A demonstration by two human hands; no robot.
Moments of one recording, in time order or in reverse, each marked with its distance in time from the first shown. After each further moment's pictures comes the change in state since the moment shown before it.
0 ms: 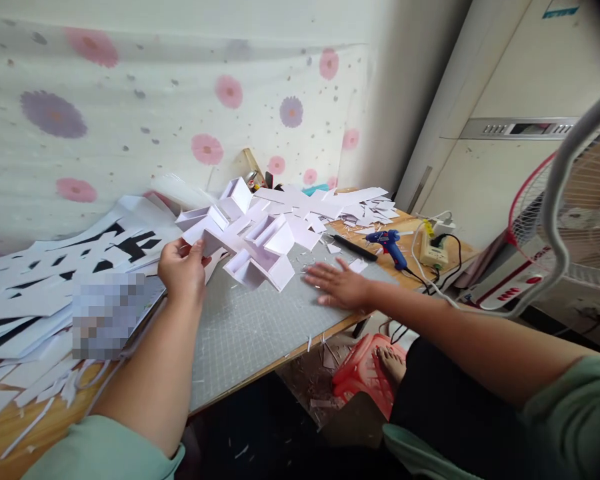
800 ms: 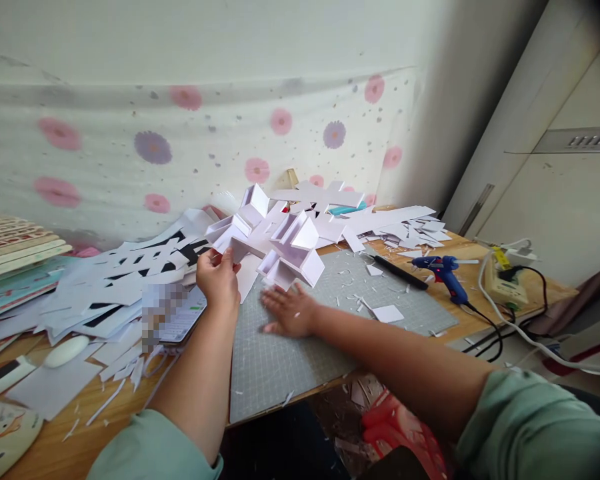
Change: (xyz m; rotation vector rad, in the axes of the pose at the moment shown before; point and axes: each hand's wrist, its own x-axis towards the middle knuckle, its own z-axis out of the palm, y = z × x) left_hand 0.014 0.009 -0.016 -0.098 0.146 0.036; right_hand 0.140 -0.120 -0.004 0.112 -0.049 -0.139
